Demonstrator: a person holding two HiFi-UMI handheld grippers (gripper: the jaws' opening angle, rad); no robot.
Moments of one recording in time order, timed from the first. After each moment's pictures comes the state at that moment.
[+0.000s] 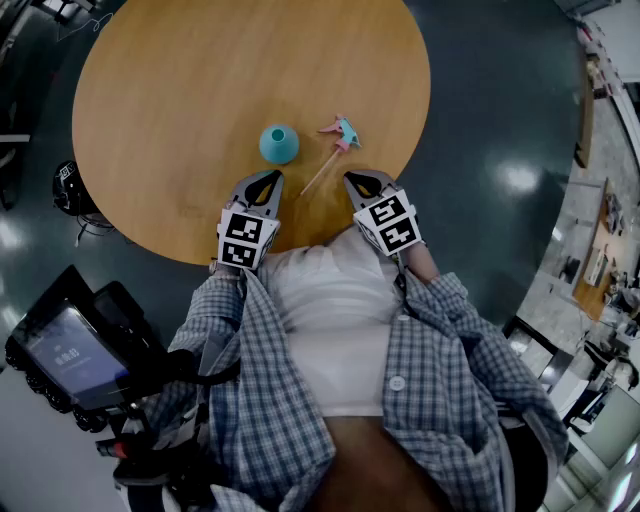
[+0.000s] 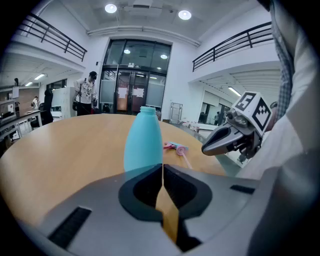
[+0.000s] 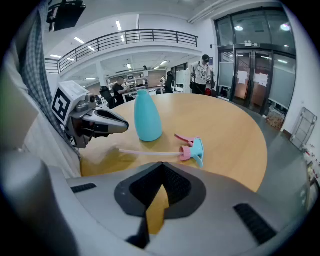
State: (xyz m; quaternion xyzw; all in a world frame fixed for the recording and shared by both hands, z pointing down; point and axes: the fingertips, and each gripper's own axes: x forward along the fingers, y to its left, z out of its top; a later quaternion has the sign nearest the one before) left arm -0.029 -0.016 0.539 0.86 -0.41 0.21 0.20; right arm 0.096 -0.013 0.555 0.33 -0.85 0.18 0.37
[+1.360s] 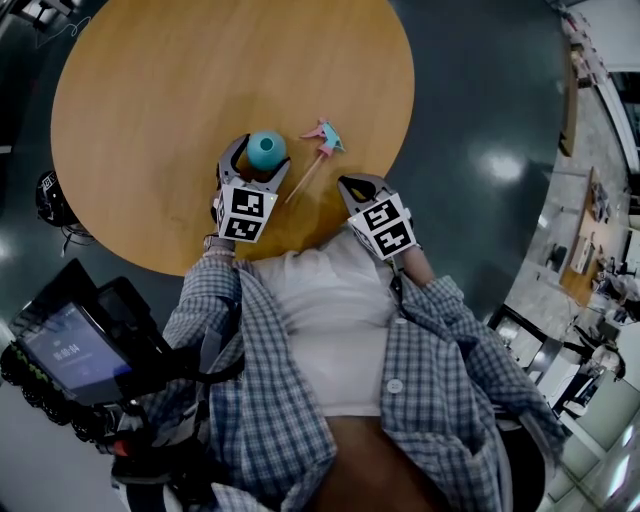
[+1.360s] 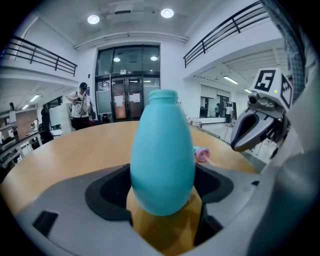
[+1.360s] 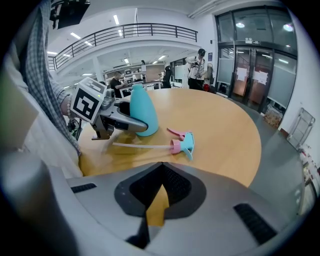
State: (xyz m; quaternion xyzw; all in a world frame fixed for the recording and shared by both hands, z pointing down) left arm -0.012 -0.067 0.541 0.86 -0.43 0.24 0.12; right arm 0.118 0.001 0.536 0.33 -0.84 0.18 0.39
